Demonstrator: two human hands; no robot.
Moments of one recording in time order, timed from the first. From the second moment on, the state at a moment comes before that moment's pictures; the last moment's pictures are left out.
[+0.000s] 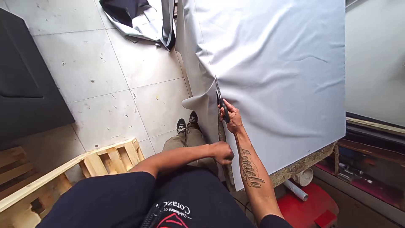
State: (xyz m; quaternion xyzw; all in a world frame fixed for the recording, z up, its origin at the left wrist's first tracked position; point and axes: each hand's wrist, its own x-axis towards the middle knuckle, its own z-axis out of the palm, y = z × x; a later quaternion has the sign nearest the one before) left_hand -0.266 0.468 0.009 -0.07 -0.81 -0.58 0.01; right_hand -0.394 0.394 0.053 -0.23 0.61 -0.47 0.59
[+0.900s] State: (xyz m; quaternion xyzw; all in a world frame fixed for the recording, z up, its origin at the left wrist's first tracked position) left_hand -0.227 0.157 -0.003 0.29 -0.72 -0.63 0.06; right_hand -0.395 0.299 0.044 -0.27 0.61 -0.46 0.59
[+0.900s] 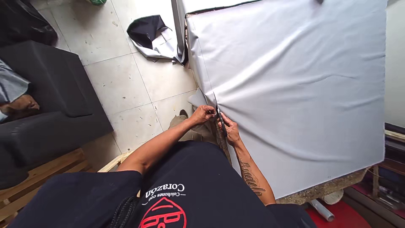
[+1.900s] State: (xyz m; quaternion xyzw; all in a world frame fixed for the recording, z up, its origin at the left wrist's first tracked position) left_hand -0.239 0.106 -0.025 0.11 -0.75 -0.65 -0.01; right_hand -0.399 0.114 0.065 -0.26 0.56 -0.48 0.62
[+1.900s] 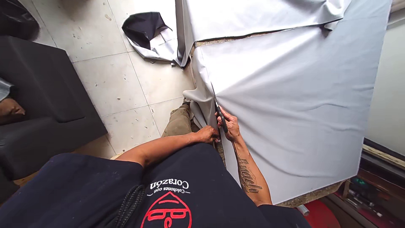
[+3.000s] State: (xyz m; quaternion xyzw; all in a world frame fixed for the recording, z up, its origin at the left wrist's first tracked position) left_hand -0.232 0.051 0.018 -0.06 -0.79 -0.55 -0.26; right_hand -0.375 0.055 0.151 -0.24 0.60 -0.64 0.42
